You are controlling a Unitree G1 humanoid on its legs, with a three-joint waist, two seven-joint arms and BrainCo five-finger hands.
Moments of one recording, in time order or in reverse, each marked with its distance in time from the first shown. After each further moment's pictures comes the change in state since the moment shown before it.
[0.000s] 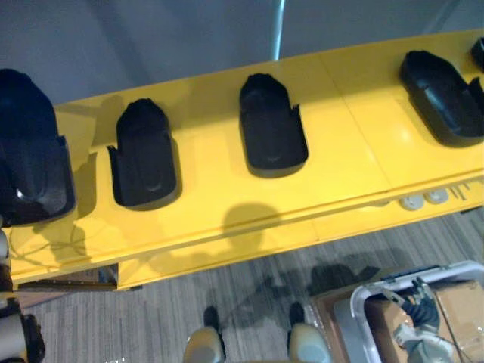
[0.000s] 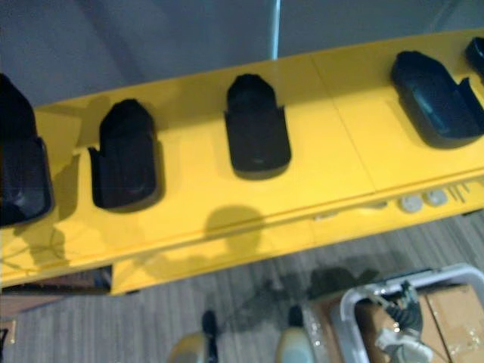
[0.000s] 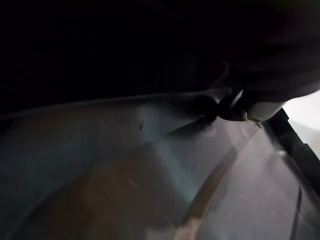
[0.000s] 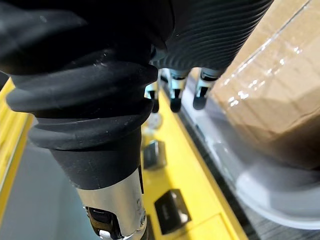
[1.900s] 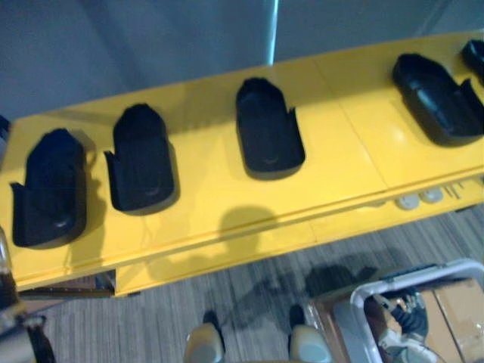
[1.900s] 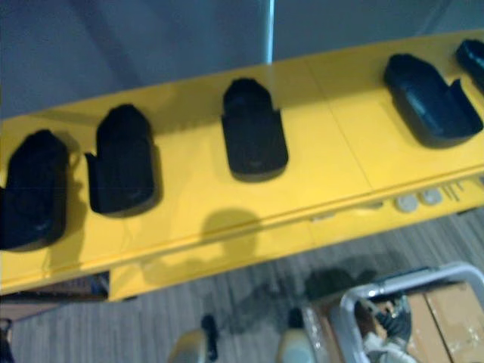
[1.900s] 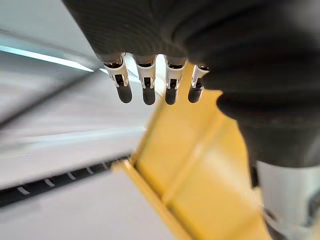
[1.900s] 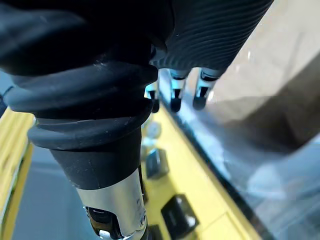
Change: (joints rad) left arm 0.362 -0.351 0.263 -0.784 -0.370 -0.554 0.723; right arm 0.059 0.161 0.005 0.012 -0.050 -0.069 -0.100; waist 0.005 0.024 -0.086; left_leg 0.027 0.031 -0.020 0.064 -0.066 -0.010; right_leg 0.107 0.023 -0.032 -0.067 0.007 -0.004
